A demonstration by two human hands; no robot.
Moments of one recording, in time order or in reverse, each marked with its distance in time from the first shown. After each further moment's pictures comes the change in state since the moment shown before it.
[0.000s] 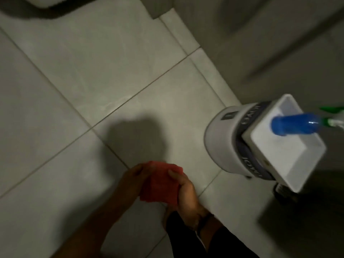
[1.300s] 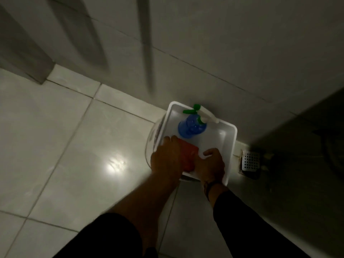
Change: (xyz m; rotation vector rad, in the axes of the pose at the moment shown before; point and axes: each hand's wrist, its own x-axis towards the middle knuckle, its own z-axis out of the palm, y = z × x) left_hand 0.019 0.227 0.357 1.287 -0.056 0.538; right_hand 0.053 -0.190 -0.284 -0.180 0.831 -0.282
